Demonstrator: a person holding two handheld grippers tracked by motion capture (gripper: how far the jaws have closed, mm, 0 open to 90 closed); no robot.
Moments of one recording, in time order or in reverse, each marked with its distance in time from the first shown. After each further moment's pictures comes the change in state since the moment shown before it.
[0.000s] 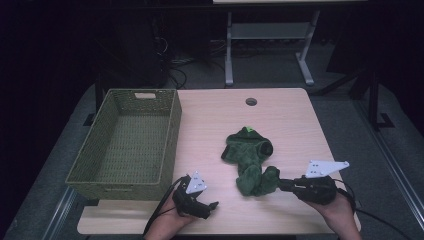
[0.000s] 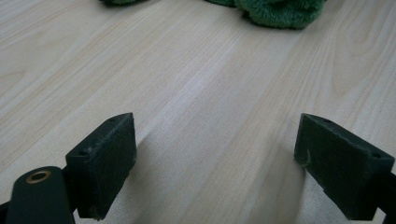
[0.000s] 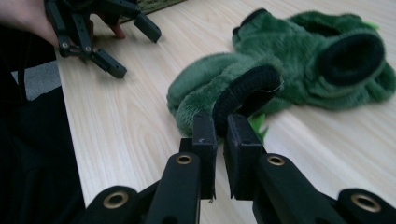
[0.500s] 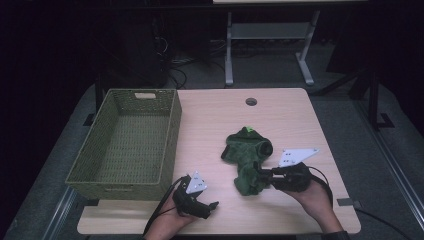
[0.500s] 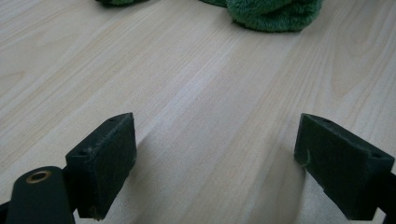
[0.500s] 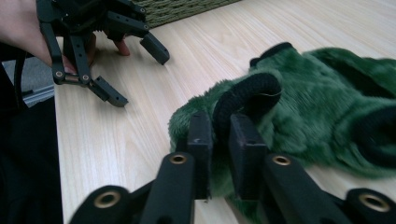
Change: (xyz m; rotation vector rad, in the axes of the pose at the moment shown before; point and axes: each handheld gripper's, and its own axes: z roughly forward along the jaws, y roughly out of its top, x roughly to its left) left arm 0.000 0.000 0.001 -0.003 -0.003 -0.007; right arm 0.006 0.046 0.044 0.032 0.041 -0.072
